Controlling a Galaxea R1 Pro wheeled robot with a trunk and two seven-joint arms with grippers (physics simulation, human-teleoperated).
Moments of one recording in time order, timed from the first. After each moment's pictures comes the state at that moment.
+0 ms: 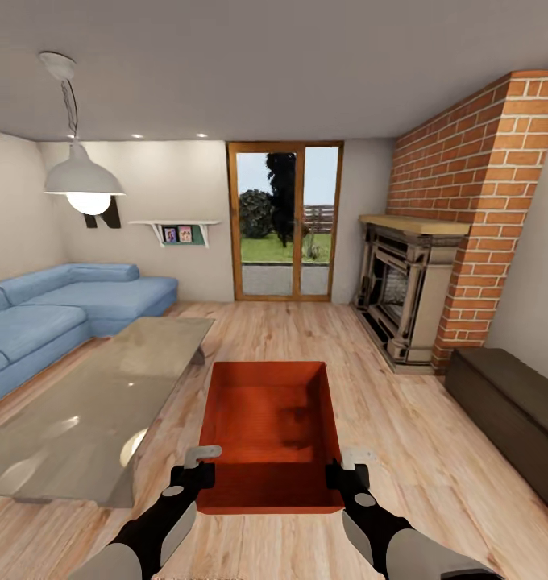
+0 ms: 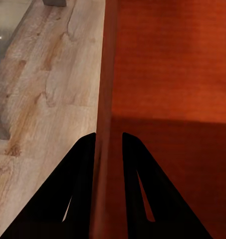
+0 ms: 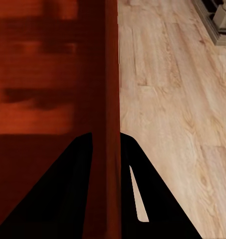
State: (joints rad) left arm -0.57 -0.04 -0.29 -0.41 0.31 -0.01 0.21; right arm -0.67 0.12 0.05 -0.12 0.03 -0.27 -0.18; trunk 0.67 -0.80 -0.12
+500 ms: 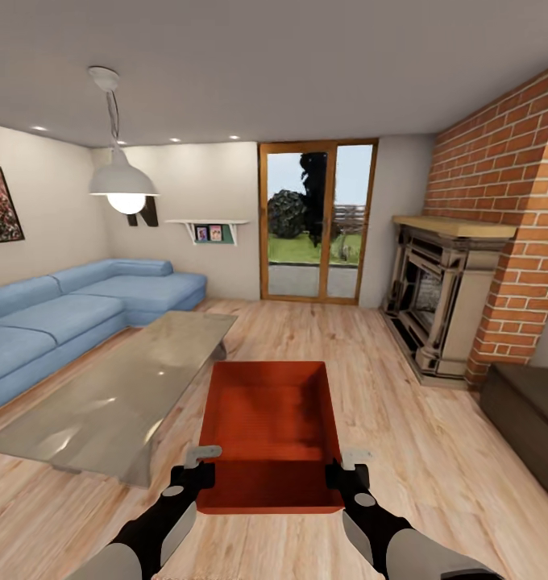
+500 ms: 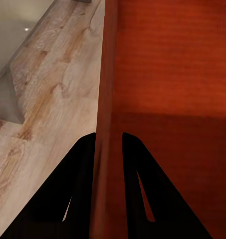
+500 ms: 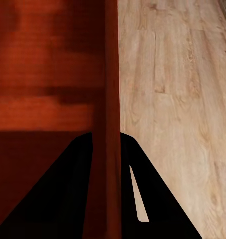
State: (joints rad) left arm -0.57 -0.04 -0.30 -0.41 0.31 -0.01 0.21; right arm -0.67 0.12 0.05 -0.12 0.03 -0.27 -0.18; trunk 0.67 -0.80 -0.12
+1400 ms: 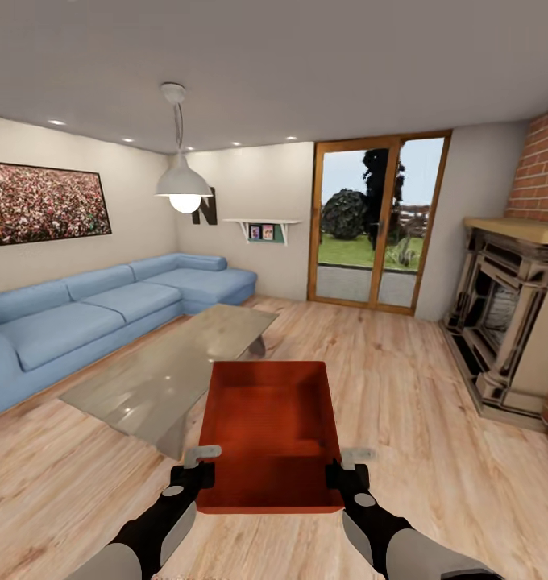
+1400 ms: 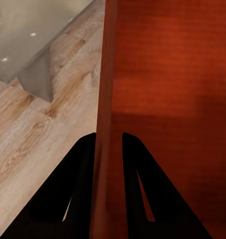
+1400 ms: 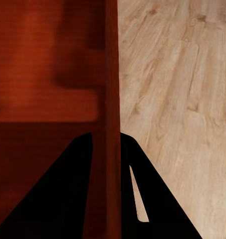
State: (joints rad) left arm -0.57 -0.04 -0.30 -0.41 0.31 -0.01 0.21; right arm -0.67 0.12 0.05 -0.12 0.03 -0.27 -0.18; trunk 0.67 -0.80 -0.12
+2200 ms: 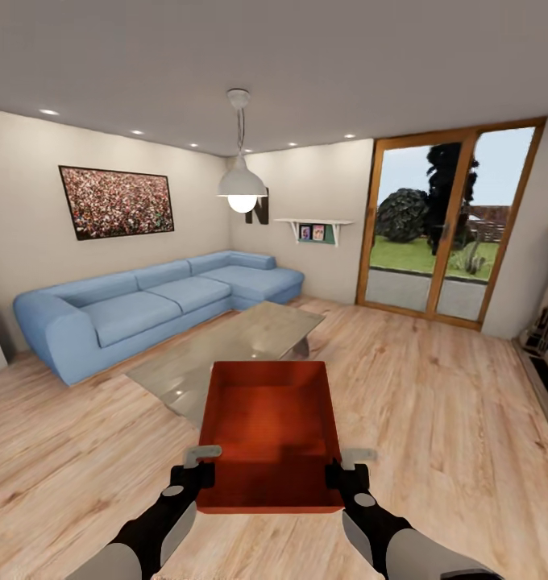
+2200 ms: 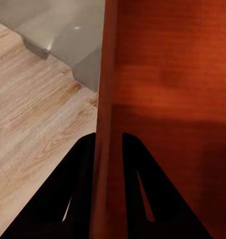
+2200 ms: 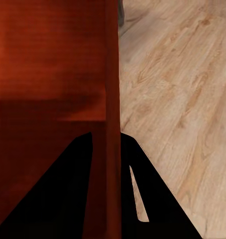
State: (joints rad) left arm -0.57 -0.04 -0.30 -0.41 0.31 -0.01 0.21; right arm -0.67 0.13 0.05 -0.12 0.03 -0.27 -0.18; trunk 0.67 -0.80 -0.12
